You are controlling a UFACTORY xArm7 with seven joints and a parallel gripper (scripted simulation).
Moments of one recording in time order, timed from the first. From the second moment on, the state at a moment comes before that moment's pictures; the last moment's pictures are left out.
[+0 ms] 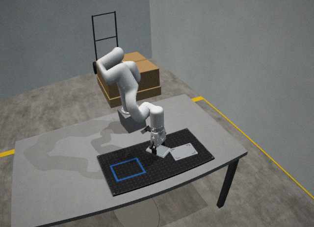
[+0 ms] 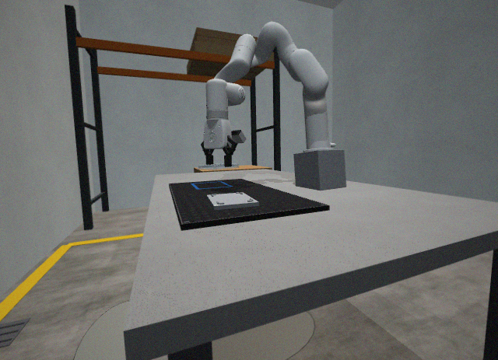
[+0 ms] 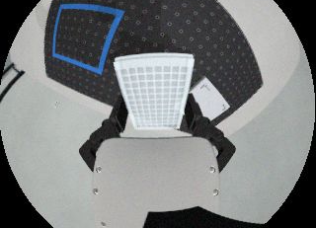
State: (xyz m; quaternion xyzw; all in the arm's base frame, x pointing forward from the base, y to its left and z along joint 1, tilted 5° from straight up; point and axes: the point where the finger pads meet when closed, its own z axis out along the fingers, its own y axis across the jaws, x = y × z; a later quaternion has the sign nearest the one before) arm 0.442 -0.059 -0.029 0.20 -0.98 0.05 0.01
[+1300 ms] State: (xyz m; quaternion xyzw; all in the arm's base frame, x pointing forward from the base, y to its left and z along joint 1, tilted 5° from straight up) arm 0.467 0.051 -0.036 0.61 -0.79 0.04 0.03
